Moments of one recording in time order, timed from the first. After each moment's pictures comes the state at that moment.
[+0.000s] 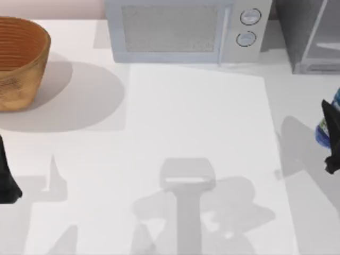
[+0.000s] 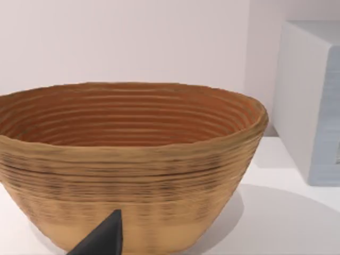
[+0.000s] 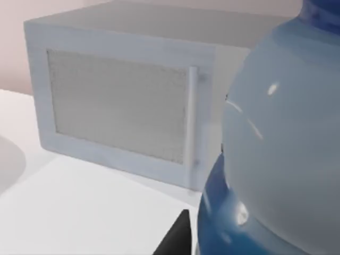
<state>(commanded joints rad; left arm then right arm) 0.00 0.00 0.00 0.00 0.00 0.00 0.16 0.95 0.16 0.73 -0.23 -0.03</state>
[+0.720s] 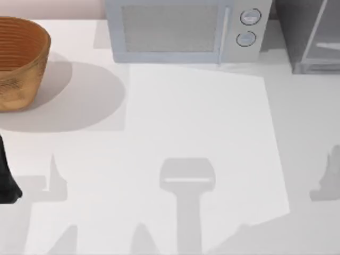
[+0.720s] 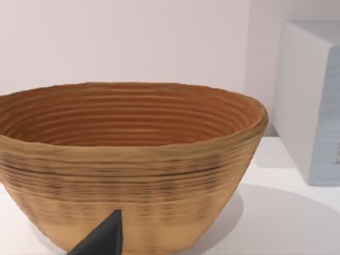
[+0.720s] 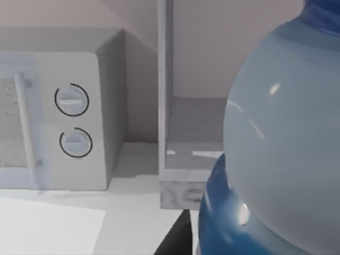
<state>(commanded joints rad) 0.00 0.00 0.00 0.00 0.00 0.00 0.01 0.05 0.01 0.04 -0.01 0.00</state>
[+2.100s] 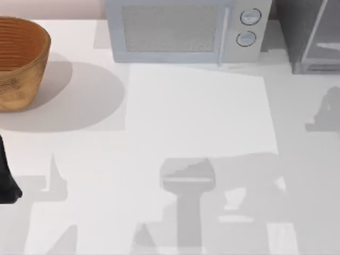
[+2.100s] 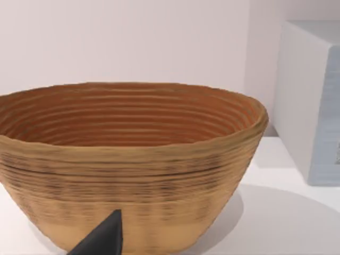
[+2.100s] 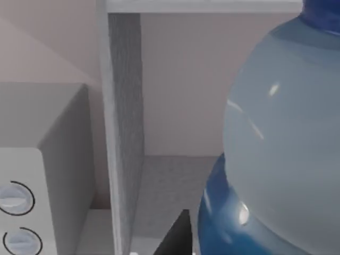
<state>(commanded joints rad) 0.00 0.00 0.00 0.00 0.00 0.00 -0.13 0.98 0.45 0.52 -0.12 0.01</state>
